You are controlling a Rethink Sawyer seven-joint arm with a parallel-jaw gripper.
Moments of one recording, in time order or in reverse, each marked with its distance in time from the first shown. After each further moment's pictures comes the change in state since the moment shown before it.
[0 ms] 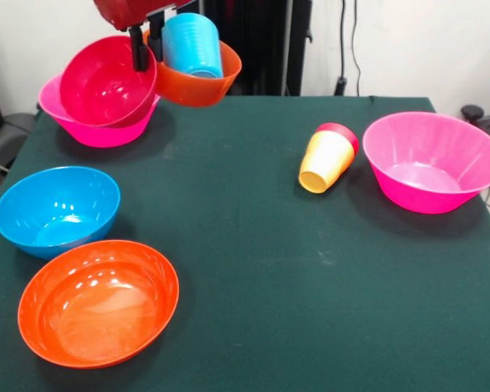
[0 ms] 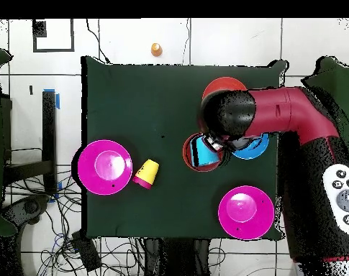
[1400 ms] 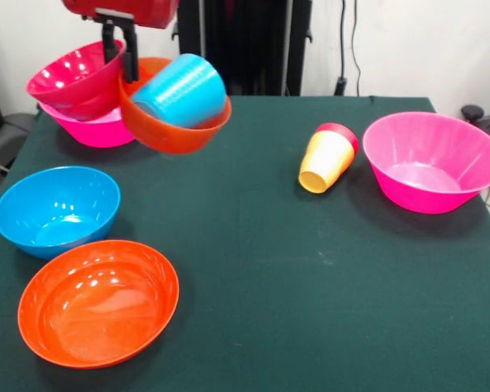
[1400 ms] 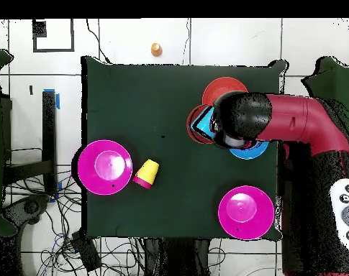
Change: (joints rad) arm 0.110 -0.010 -0.288 -0.048 0.172 -0.238 0.731
